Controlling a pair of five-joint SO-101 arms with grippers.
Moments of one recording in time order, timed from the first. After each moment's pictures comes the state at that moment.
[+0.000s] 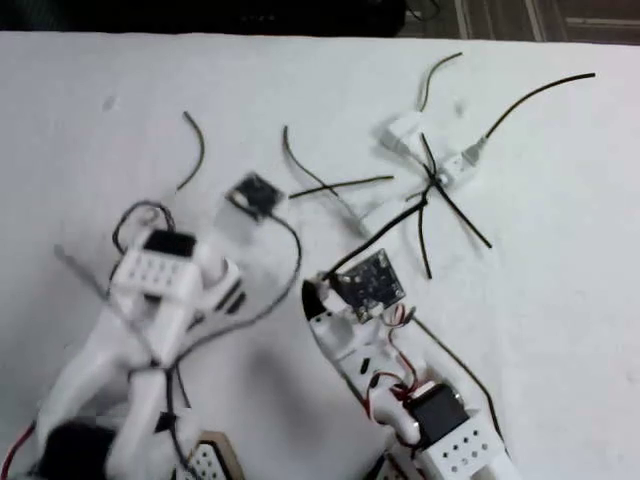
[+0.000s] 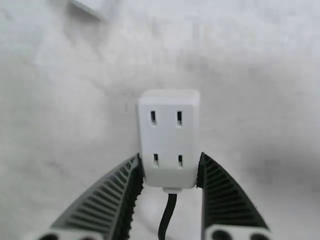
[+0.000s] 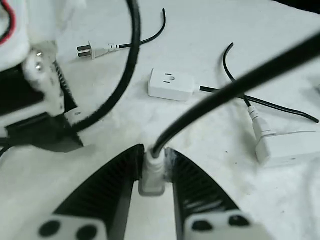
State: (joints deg) left arm 6.1 -23.0 48.2 64.8 -25.8; right arm -36.1 -91.6 88.6 39.9 1.1
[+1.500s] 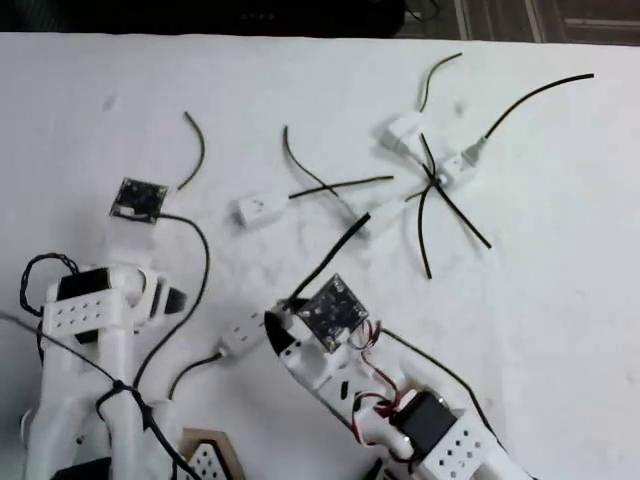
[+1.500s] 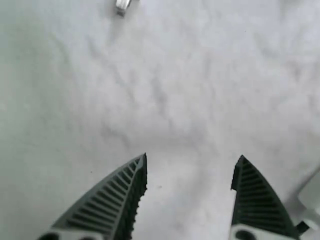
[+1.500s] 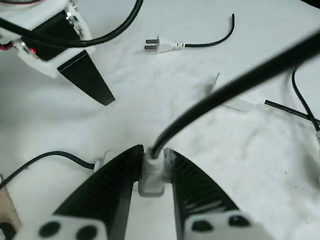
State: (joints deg) left arm -20.7 -33.8 61.3 54.3 -24.9; right arm -49.2 -89.0 86.7 40.0 0.9
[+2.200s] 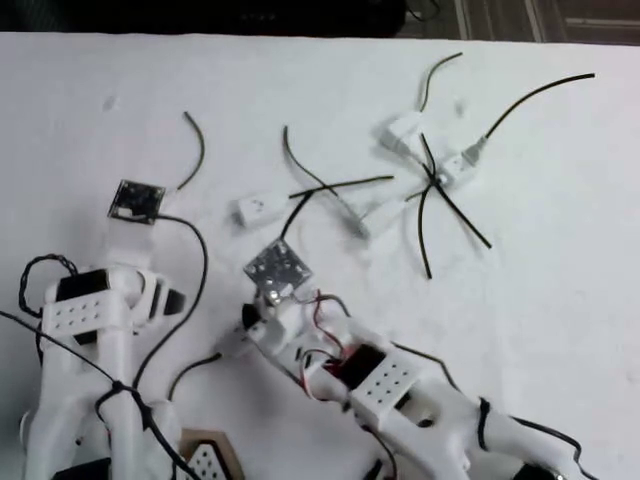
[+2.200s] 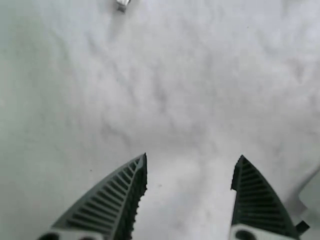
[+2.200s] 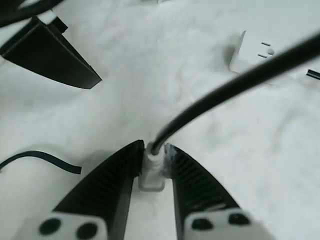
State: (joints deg) left arm -21.1 -33.8 61.6 54.3 -24.7; right arm -50.0 -37.3 76.6 9.4 -0.7
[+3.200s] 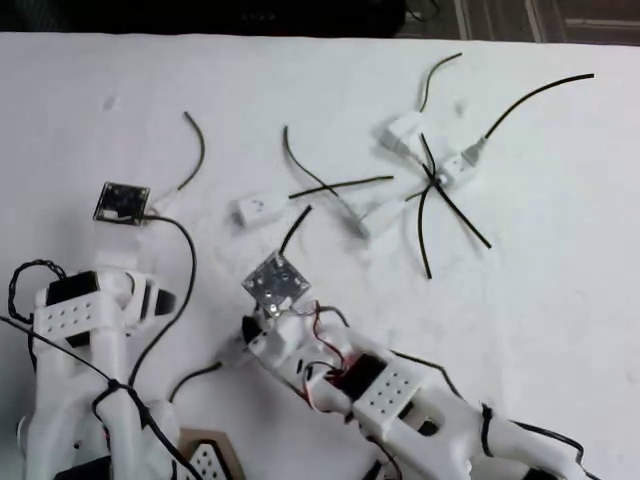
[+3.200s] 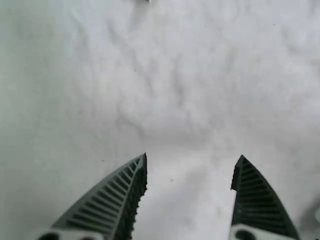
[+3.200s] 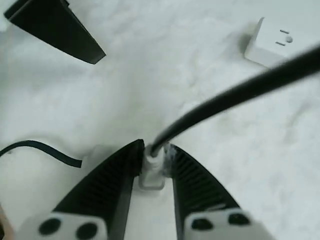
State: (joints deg) left arm -24.6 -33.8 61.6 54.3 -24.7; right arm -52.6 -41.8 80.9 11.5 -0.7
